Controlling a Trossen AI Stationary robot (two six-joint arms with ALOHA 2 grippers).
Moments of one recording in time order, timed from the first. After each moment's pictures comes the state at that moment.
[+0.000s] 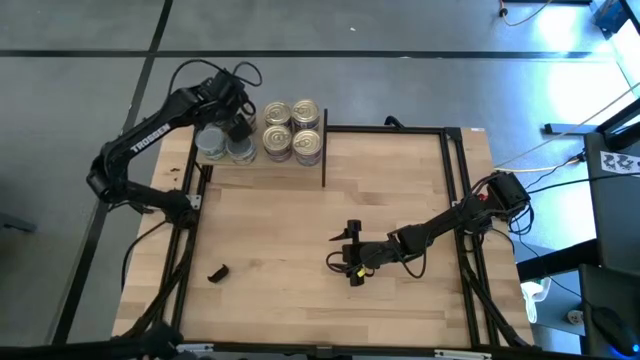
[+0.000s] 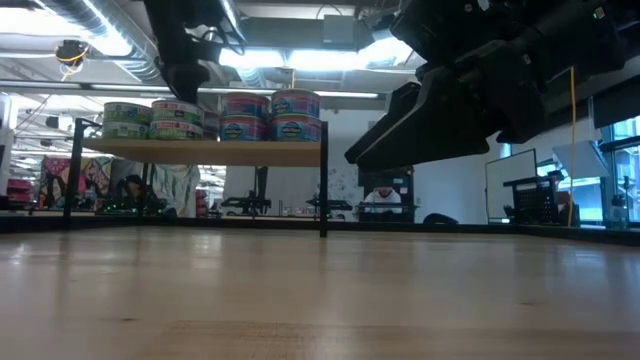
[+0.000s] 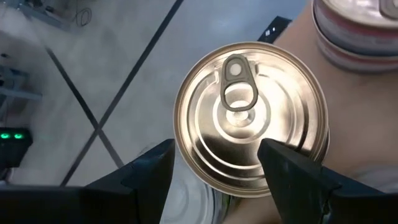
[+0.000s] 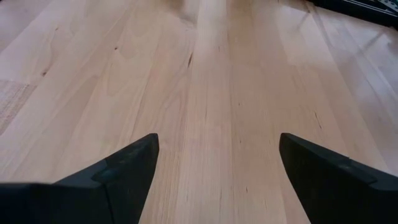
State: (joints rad) left arm 0.82 1.31 1.31 -1.01 -0.43 0.29; right arm 0.40 1.75 0.83 0.34 0.39 0.00
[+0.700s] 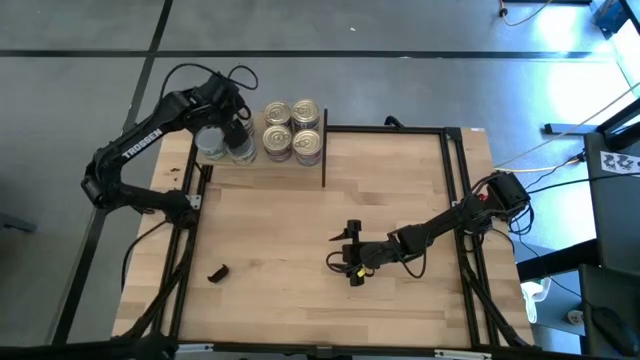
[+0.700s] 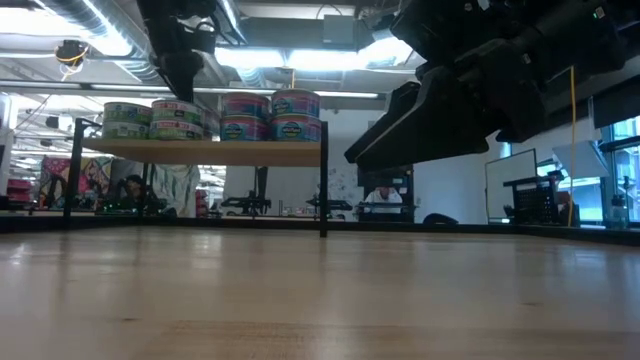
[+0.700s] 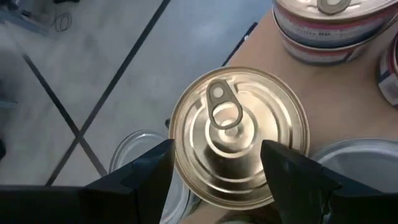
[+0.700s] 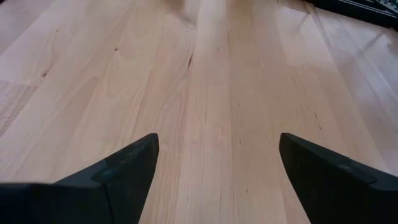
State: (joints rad) left arm 0.80 1.24 1.30 -1.05 -0.36 0.27; right arm 0.40 1.75 0.83 0.35 0.39 0.00
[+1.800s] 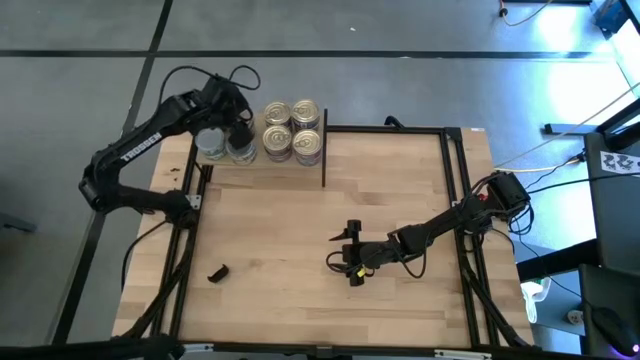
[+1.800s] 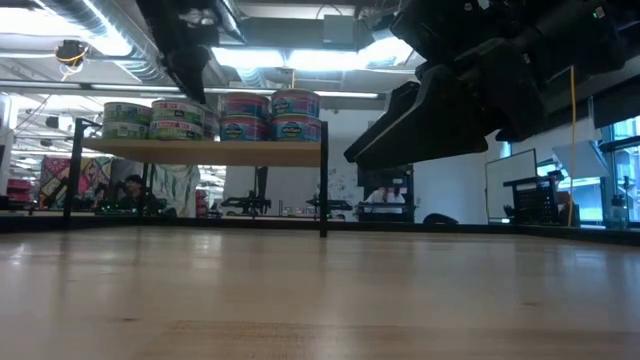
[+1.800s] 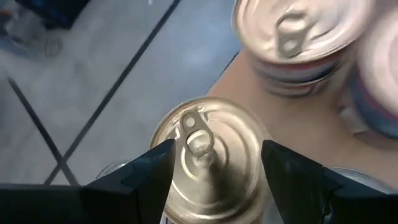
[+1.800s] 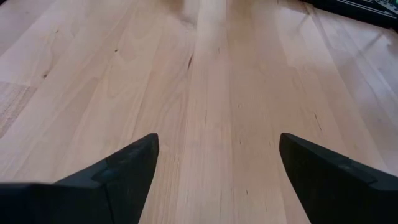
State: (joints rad) left arm 0.78 1.21 1.26 -0.94 -0.29 0.28; right arm 0.40 1.75 0.83 0.35 0.39 0.00
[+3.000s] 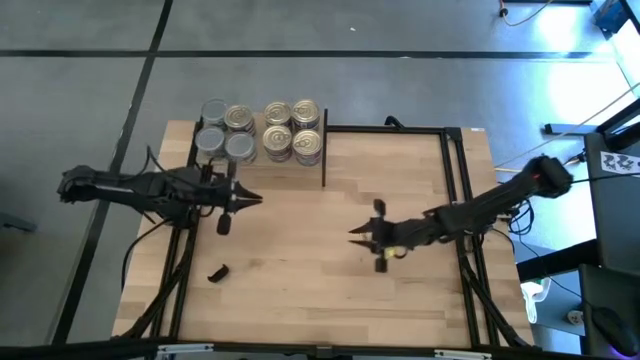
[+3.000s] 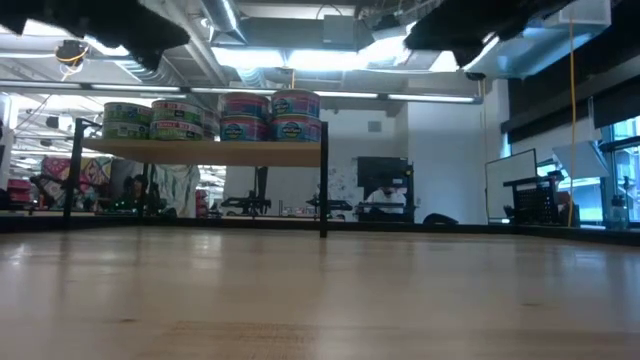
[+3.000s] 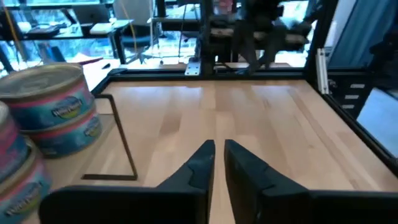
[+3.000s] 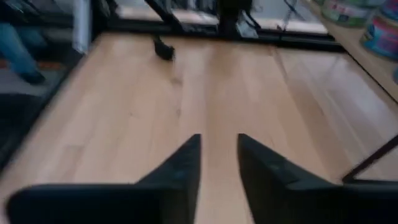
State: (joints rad) left arm -0.05 0.55 0.46 -0.15 -0.11 0.00; right arm 0.40 1.31 0.78 0.09 0.38 0.11
